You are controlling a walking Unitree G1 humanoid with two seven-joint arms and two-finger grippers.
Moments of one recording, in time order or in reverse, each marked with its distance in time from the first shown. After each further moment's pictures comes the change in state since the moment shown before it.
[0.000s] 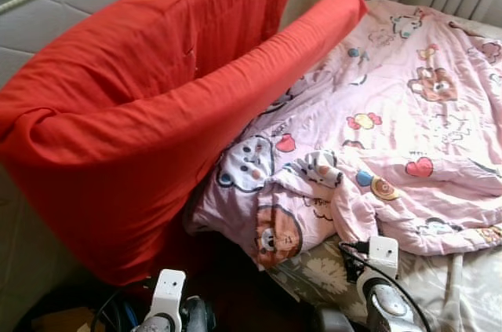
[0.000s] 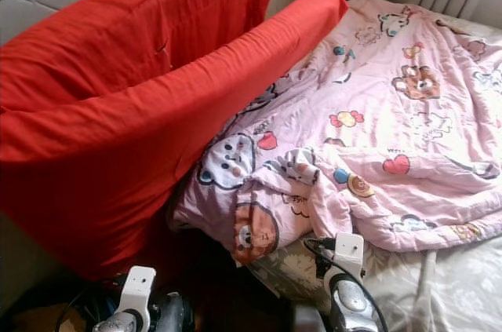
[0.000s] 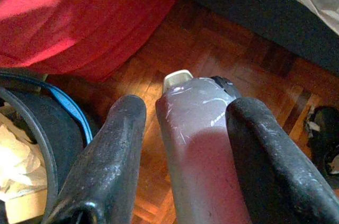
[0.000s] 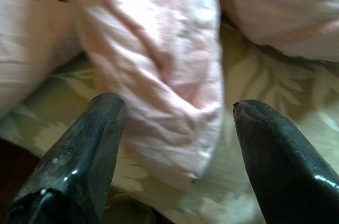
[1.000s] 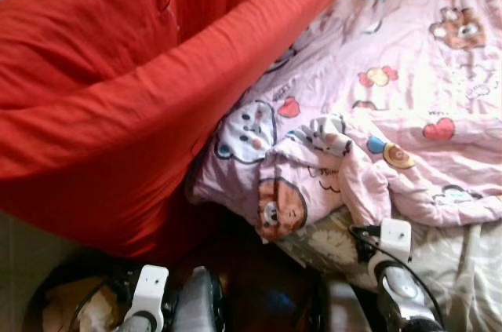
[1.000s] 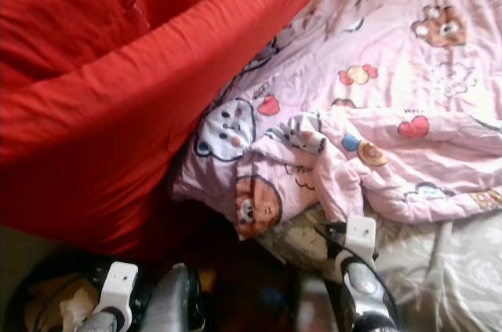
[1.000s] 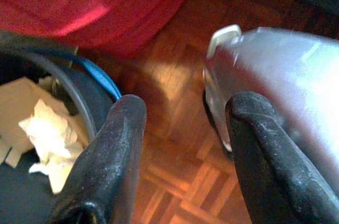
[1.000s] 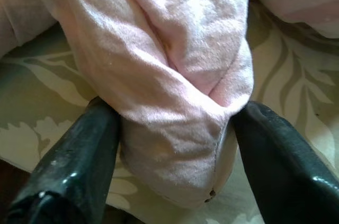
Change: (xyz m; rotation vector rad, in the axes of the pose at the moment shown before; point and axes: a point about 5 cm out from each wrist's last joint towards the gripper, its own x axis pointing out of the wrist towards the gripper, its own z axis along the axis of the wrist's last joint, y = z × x) left arm -0.013 0.028 -0.012 0.047 -0.069 0.036; right arm 0.009 -0.005 0.035 -0.014 -0.109 -0.017
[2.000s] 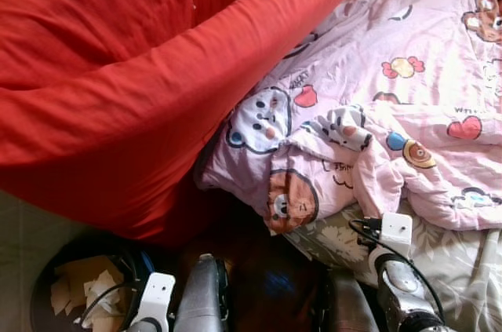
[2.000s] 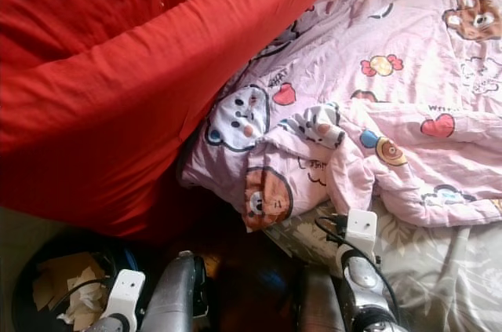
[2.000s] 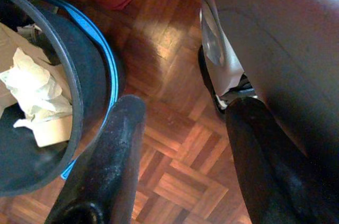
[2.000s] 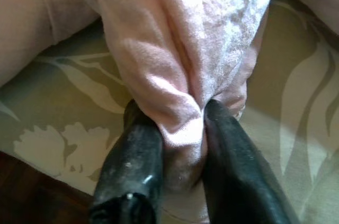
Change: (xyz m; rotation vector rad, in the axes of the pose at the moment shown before) left arm 0.008 -0.013 0.006 0.013 0.066 -0.026; right arm 0.002 0.000 0.005 0.008 -0.015 -0.013
